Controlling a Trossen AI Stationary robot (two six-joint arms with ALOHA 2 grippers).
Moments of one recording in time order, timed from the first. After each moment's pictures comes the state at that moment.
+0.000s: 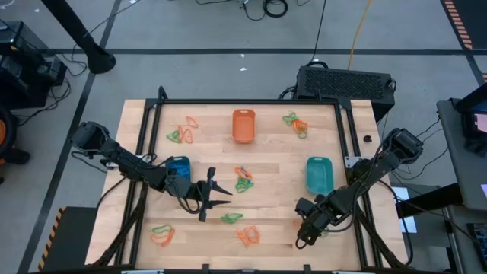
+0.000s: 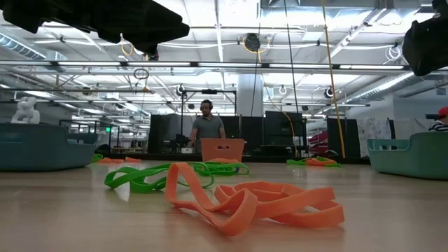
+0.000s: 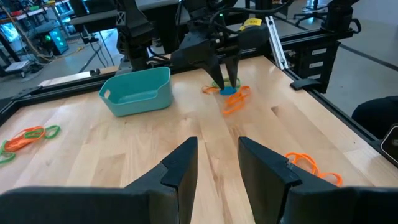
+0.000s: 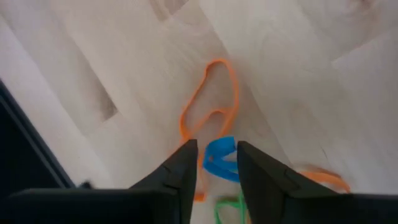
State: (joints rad) left arm -0.43 1.41 0.56 0.61 -0.26 0.09; right arm 0.71 1.54 0.87 -0.60 -0.02 1.32
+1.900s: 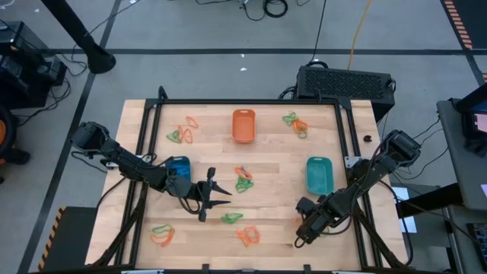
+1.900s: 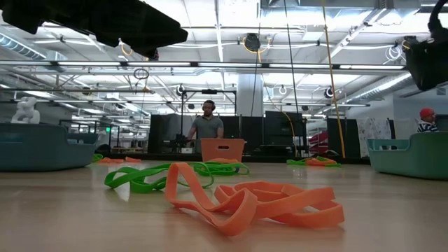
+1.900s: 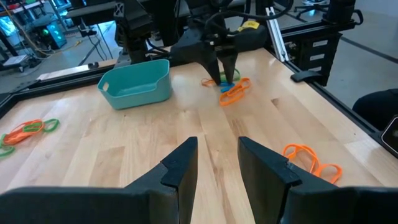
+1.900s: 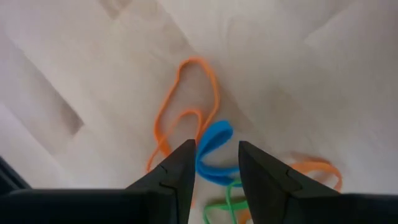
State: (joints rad) left arm -0.43 1.41 0.56 0.58 -0.26 0.08; right arm 0.72 1.58 0.87 -0.63 -0.01 1.46
